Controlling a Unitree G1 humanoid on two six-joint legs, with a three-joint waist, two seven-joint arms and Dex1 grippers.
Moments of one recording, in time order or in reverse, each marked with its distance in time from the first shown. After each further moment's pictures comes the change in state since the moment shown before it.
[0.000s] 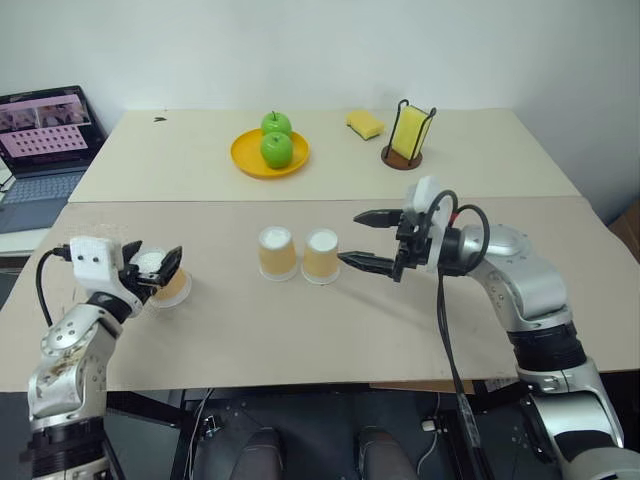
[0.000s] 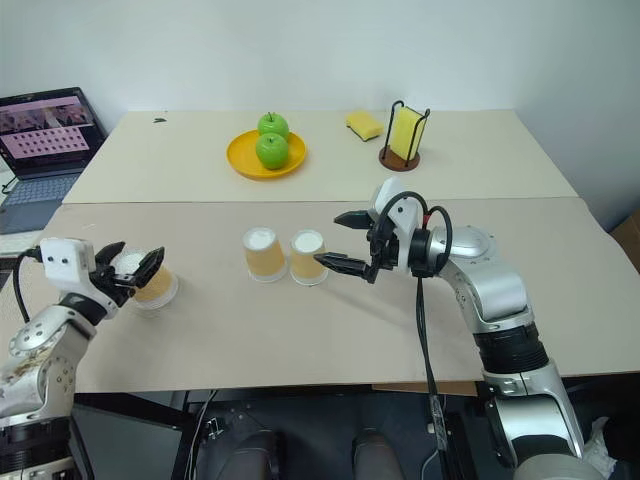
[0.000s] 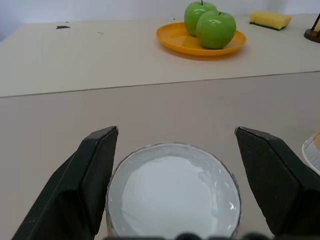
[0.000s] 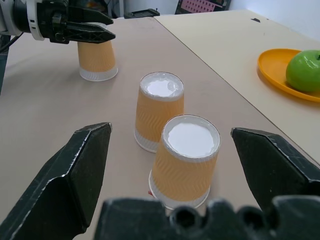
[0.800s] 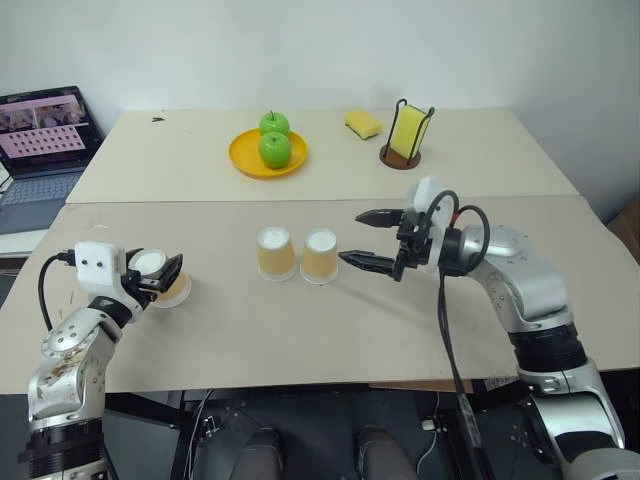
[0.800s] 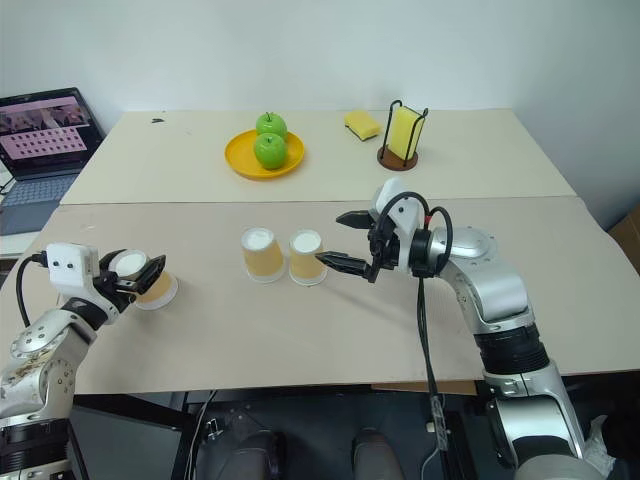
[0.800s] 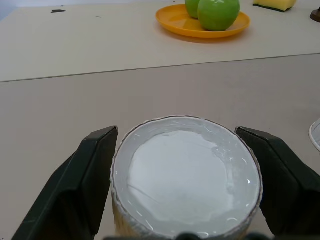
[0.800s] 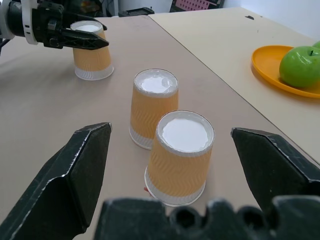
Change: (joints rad) left arm 0.026 0.005 -0.008 0.024 0.013 0.000 -0.004; right arm 0.005 -0.003 0.000 0.000 0.000 0.000 -0.005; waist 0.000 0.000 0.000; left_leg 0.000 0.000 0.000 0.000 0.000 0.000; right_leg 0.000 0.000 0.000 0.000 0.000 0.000
